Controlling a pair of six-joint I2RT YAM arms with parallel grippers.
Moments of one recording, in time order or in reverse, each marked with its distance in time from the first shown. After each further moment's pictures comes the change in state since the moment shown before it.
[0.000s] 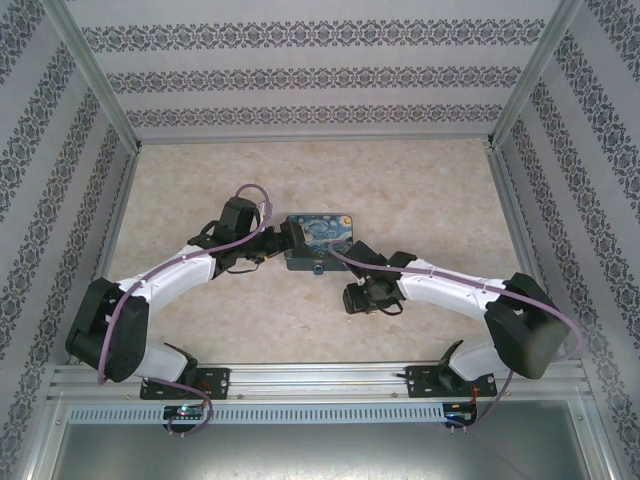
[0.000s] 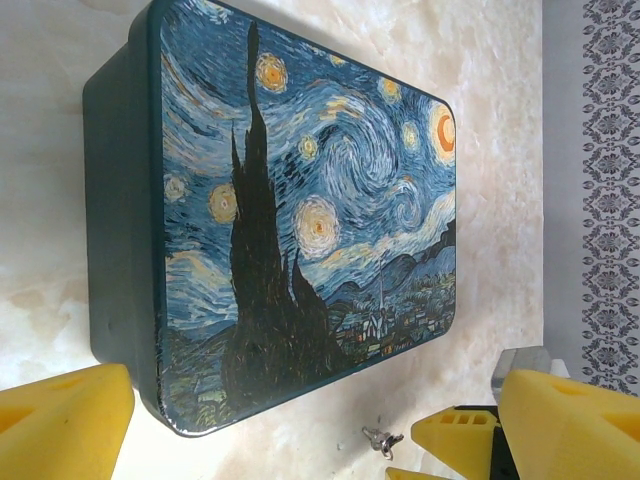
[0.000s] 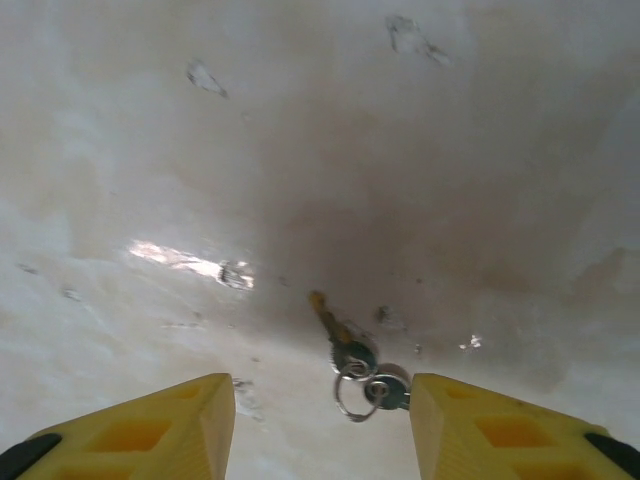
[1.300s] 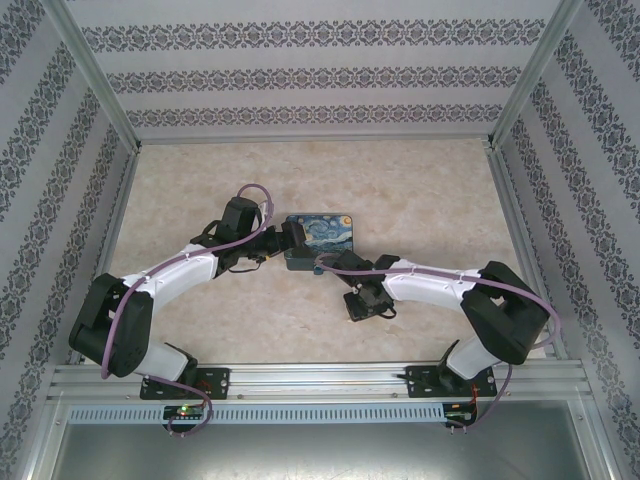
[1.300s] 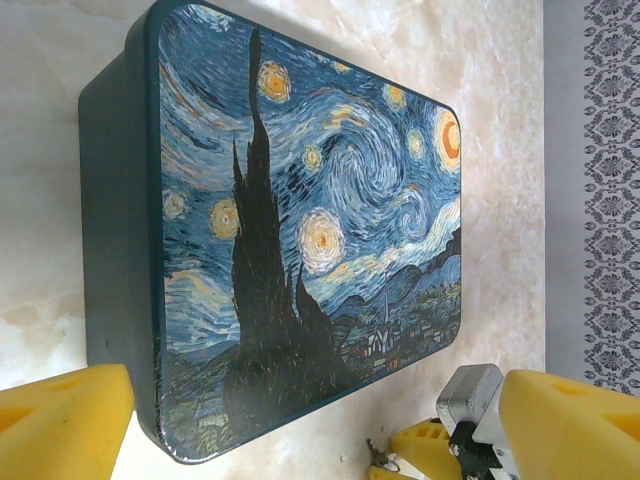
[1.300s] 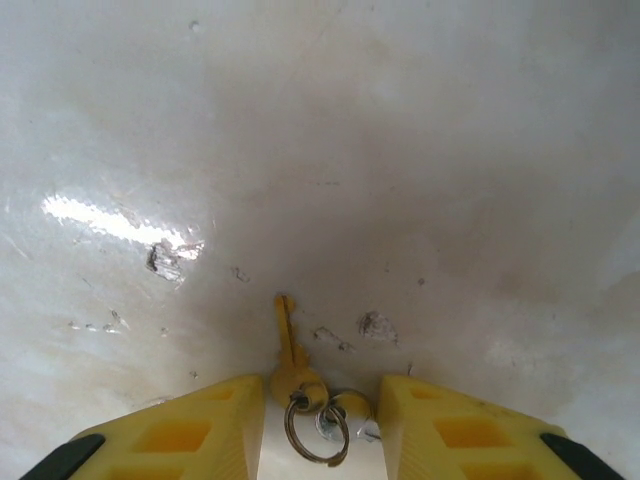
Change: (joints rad) left arm 0.000 0.027 0.000 0.032 0.000 -0.001; right arm 0.050 0.114 0.015 -0.016 0.060 -0.054
